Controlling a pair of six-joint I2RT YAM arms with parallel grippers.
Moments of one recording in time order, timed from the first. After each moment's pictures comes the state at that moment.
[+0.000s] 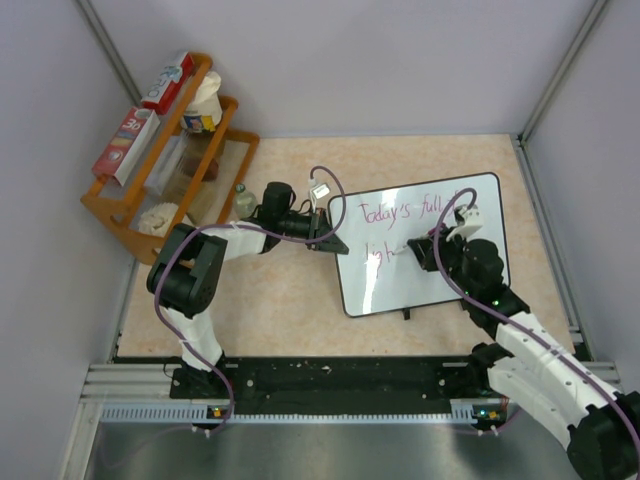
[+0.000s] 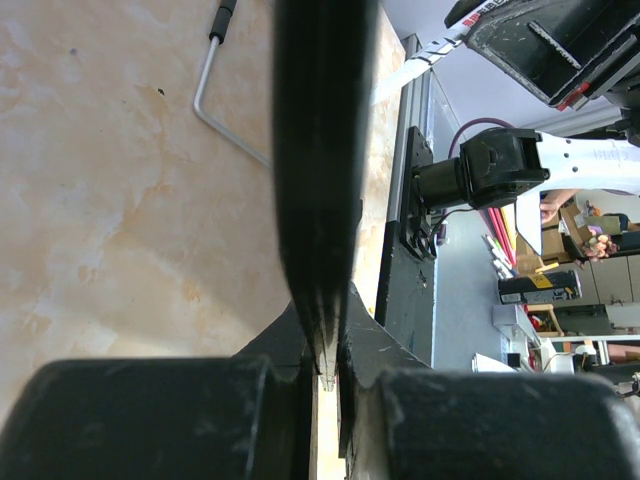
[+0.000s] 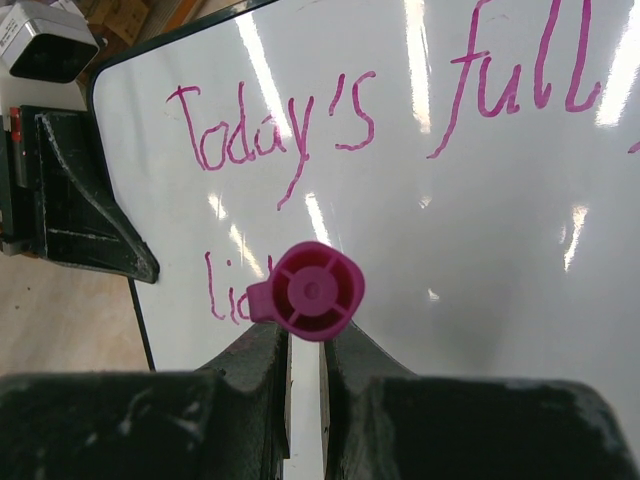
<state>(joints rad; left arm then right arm) -0.41 1.84 0.99 0.31 1.14 -0.47 0.41 0.76 0.40 0.13 -0.04 0.45</state>
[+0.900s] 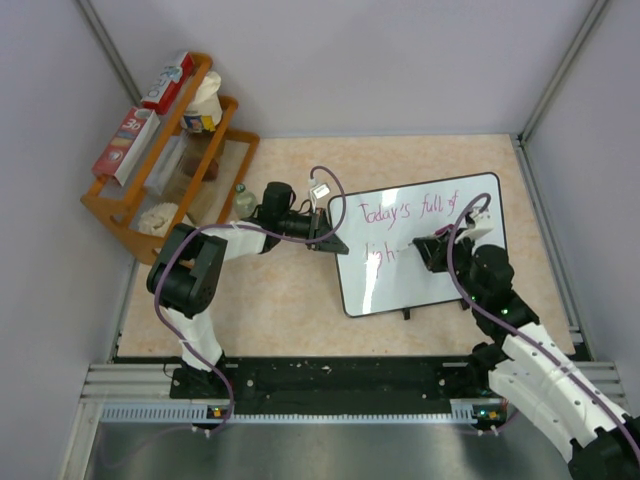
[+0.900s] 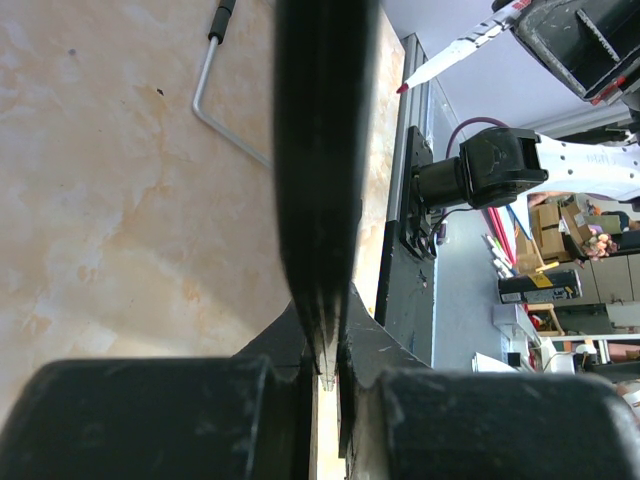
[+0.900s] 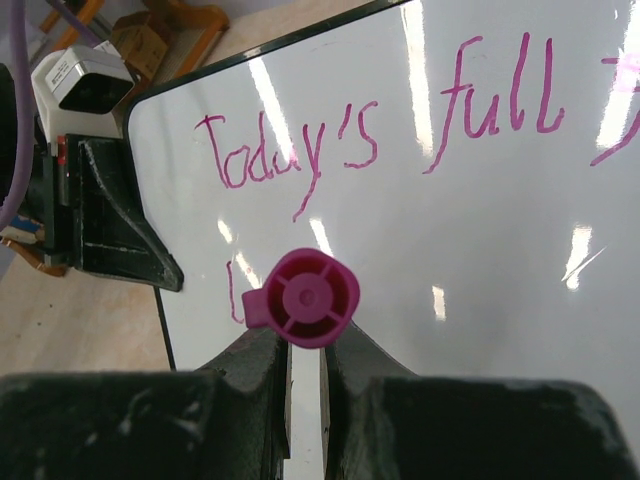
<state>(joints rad) -0.41 1.84 0.99 0.31 1.14 -0.47 0.41 0.64 0.41 0.06 -0.03 0.46</state>
